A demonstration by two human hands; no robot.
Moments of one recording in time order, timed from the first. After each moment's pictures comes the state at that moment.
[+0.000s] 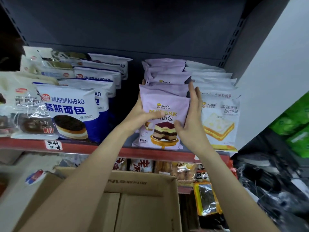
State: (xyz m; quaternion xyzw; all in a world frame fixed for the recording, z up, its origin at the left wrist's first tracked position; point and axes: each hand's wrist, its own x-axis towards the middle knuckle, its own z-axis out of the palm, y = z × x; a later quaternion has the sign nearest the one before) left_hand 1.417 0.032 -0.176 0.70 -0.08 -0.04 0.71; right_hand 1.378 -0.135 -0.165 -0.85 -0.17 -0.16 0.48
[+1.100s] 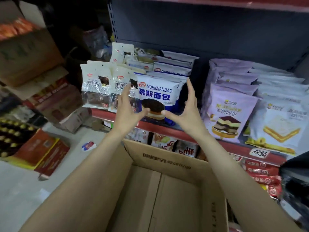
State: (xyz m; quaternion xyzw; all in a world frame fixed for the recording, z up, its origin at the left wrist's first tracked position) left_hand 1.294 0.221 -0.159 0.86 0.11 0.18 0.46; right_hand 1.339 0.031 -0.149 -0.81 -0.22 -0.01 0.55
